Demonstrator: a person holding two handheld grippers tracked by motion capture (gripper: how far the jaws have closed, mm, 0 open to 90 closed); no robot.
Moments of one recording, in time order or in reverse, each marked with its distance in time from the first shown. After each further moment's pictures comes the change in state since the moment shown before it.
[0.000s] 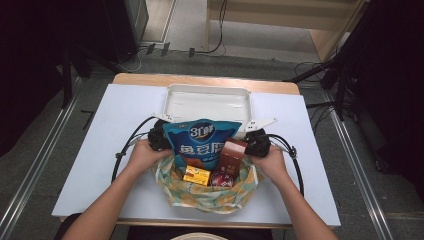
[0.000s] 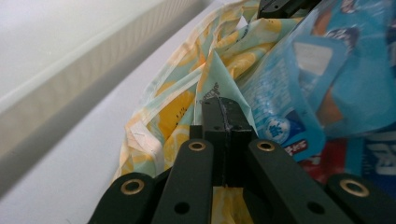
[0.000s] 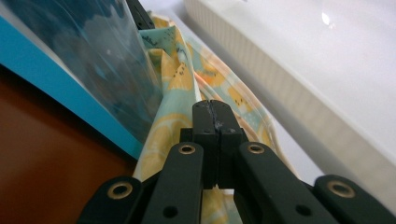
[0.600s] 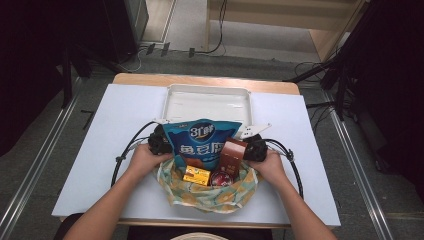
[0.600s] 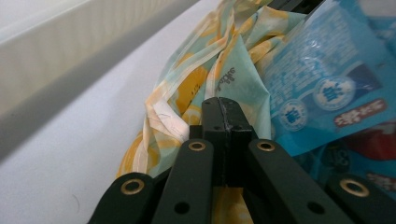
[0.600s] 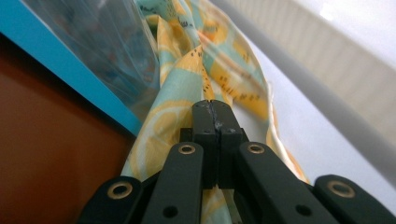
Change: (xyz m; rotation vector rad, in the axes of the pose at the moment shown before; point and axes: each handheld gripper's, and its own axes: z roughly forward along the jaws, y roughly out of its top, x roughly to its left) left arm 0.010 -0.017 0.009 0.021 0.030 -0.015; right arm -0.005 -0.020 0.018 0.078 0.013 -0.009
